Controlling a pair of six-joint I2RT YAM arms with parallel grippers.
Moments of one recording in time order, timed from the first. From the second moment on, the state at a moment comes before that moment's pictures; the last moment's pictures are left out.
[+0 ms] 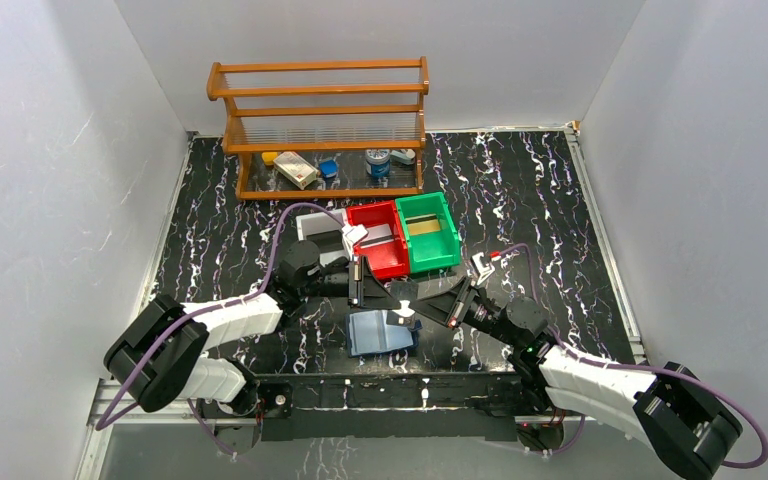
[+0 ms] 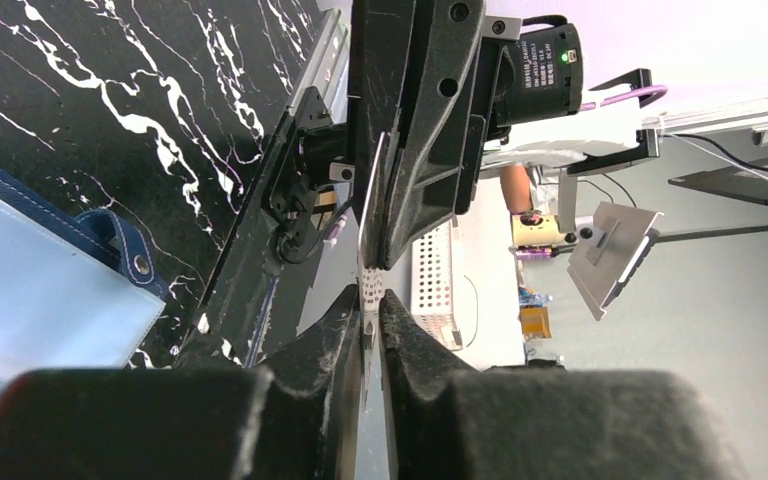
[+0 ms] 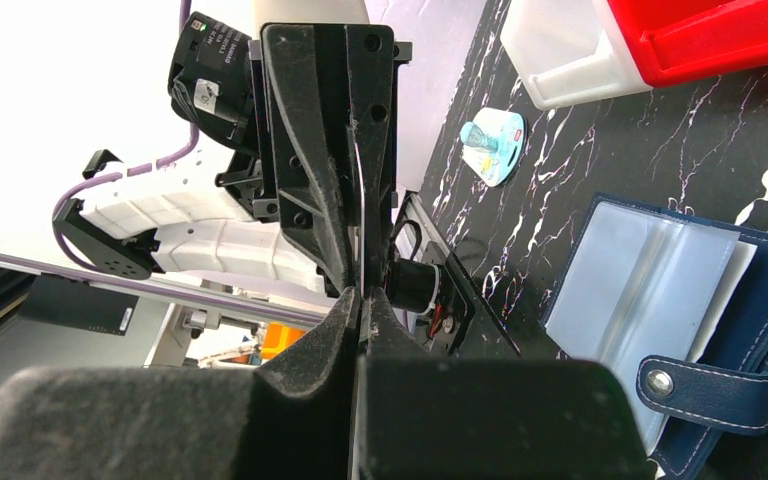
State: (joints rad) left arm -0.70 1.33 0.45 0.73 0.86 -1.12; right arm 0.79 0.85 0.01 0.92 -0.33 1.28
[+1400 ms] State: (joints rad) left arm -0.70 1.13 0.83 -0.34 0.20 -0.07; right arm 0.79 0.59 0.01 0.51 -0.15 1.27
